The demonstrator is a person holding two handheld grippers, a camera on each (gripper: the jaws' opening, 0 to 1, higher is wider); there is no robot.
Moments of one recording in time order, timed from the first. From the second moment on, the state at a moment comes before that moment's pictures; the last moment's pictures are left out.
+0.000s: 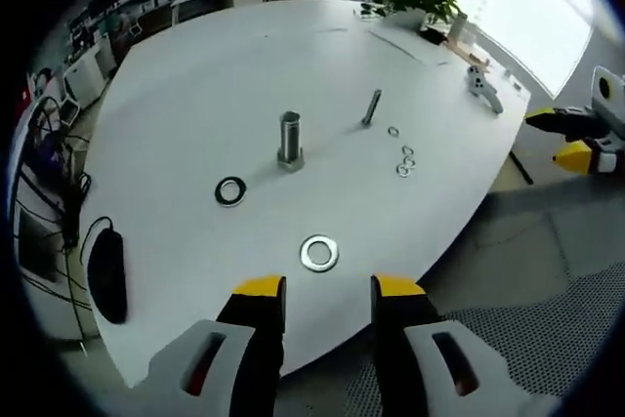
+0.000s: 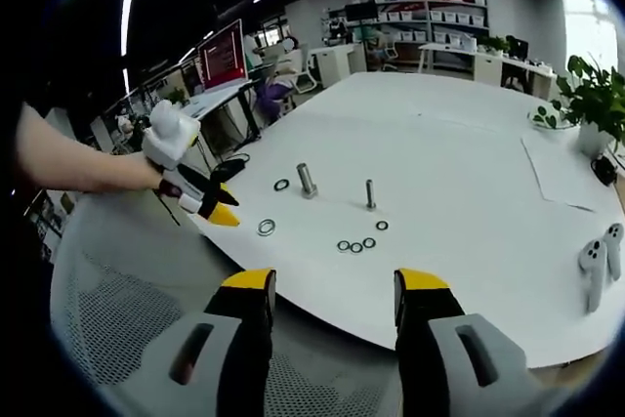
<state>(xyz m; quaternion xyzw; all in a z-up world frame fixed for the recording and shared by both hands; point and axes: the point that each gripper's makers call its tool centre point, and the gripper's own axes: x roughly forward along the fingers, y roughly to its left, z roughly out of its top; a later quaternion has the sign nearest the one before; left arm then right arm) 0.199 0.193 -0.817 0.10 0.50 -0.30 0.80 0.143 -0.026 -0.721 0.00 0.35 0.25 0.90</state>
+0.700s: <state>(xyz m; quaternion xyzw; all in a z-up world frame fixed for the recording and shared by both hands) 0.217 0.180 -0.859 0.17 0.54 -0.31 0.76 0.142 -0.024 -0.721 0.00 0.35 0.26 0.90</state>
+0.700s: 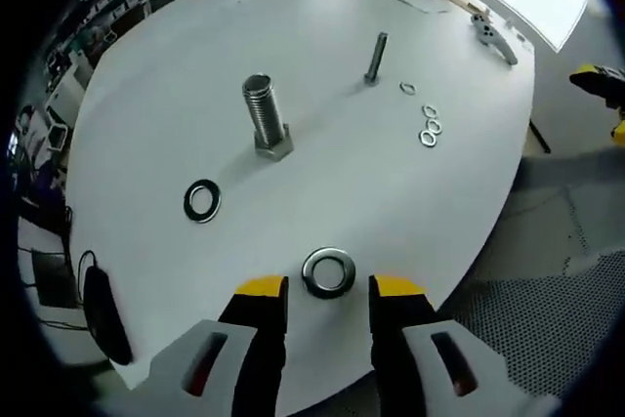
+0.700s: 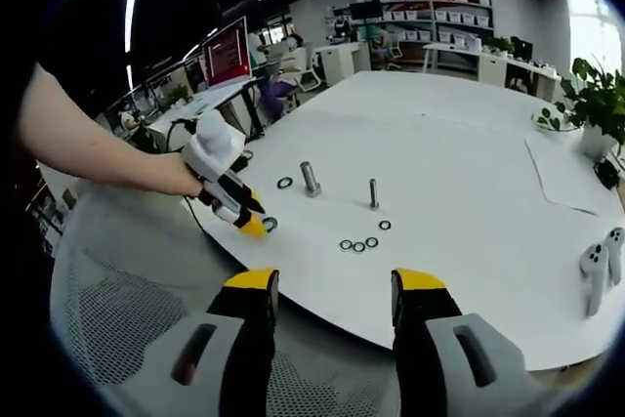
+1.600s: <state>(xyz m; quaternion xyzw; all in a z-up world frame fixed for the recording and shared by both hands) 0.216 0.181 -0.868 0.28 0.53 -0.37 0.71 0.143 -0.027 -0.724 0.00 0.36 0.25 0.90</state>
